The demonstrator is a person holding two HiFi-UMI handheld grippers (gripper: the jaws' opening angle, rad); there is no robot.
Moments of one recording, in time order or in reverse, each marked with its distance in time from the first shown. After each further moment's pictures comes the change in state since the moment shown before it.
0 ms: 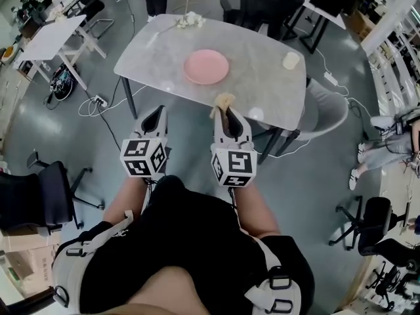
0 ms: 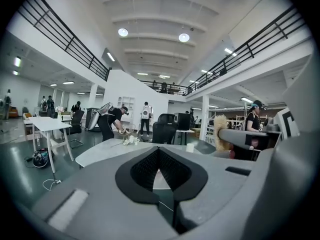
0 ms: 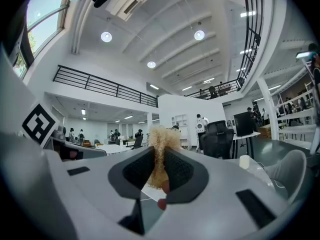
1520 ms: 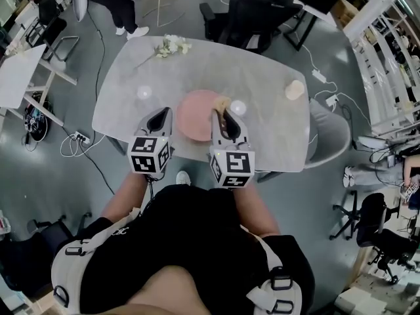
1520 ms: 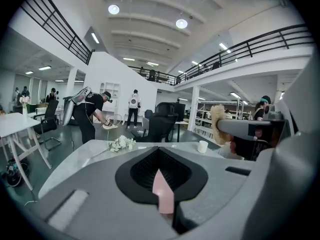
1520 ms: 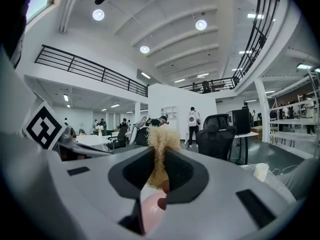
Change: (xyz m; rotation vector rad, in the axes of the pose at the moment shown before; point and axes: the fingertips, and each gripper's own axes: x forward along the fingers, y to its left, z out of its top) left arm 0.310 0.140 0.038 0.036 0.143 -0.206; right arm 0.307 -0.067 -0.018 -0.038 0.116 -0.148
